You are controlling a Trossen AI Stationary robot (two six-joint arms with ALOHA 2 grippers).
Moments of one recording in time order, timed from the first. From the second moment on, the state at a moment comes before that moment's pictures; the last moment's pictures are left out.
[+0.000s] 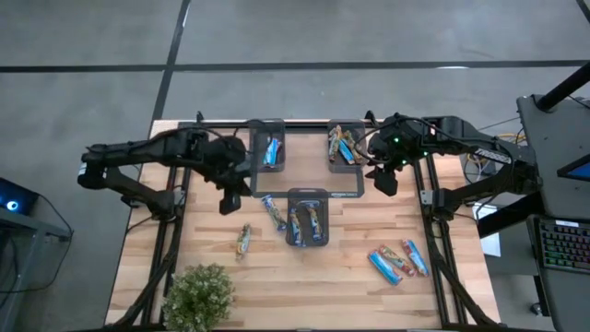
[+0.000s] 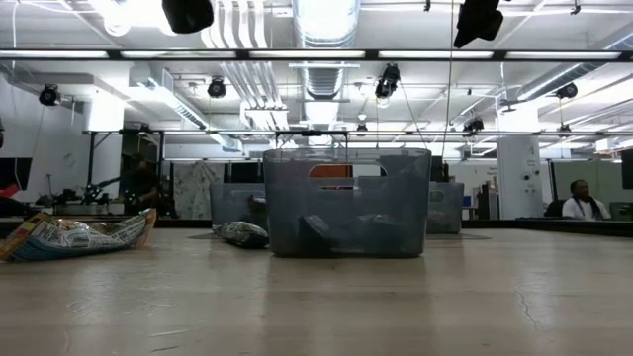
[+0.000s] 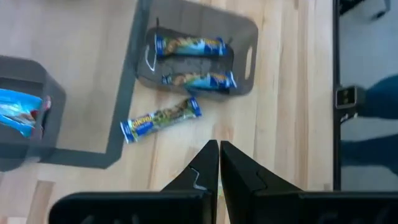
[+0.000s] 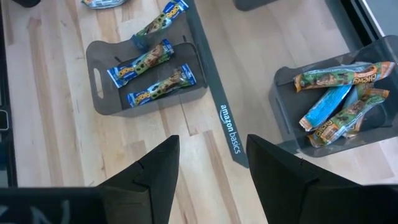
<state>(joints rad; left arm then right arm) 0.04 1.27 1.47 -1.16 0.16 -0.19 -0.20 1.21 1.44 -1.22 -0.09 0.16</state>
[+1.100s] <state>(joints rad) -0.07 0.87 1.17 -1.03 -0.03 -0.20 -0.08 1.21 1.44 -1.28 -0.11 0.24</state>
